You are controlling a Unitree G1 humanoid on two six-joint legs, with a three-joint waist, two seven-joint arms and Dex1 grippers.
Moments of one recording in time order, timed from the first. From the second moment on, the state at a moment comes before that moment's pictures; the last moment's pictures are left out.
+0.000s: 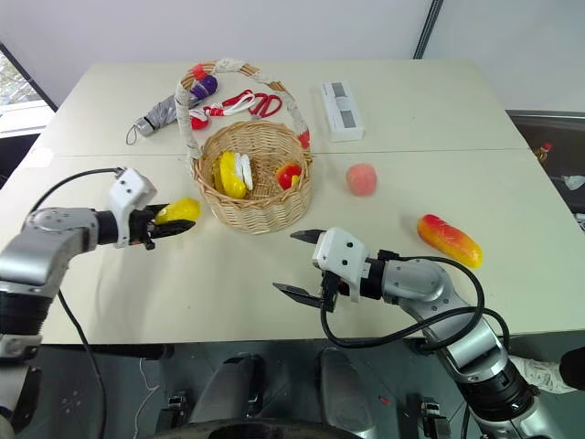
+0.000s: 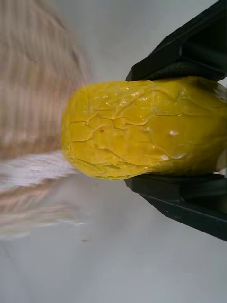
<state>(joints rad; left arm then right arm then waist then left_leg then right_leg) -0.37 0.84 0.12 -0.04 -0.42 0.60 -0.98 -0.17 -0.65 0.21 -0.59 0.34 0.45 0.77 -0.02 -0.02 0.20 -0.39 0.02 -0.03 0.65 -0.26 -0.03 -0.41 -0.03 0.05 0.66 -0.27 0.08</state>
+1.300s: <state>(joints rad) -0.51 0.64 -0.03 -0.37 -0.51 0.71 -0.86 -0.63 -0.31 -0.06 0.31 0.20 0.51 0.25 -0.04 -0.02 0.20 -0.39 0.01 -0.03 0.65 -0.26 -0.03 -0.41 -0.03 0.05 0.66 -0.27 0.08</state>
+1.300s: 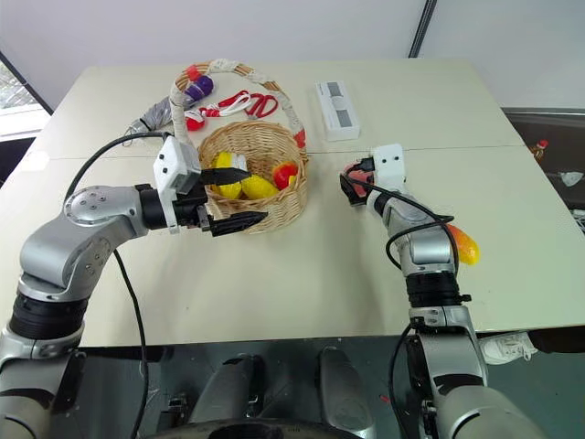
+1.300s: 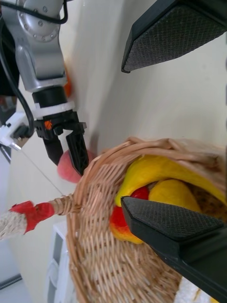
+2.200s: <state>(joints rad) -0.35 0.74 0.21 -0.26 -0.56 0.66 -0.88 -0.65 -0.32 0.23 -0.38 0.29 0.66 0.56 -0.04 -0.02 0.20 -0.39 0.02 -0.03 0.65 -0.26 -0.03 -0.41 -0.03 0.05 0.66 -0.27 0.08</state>
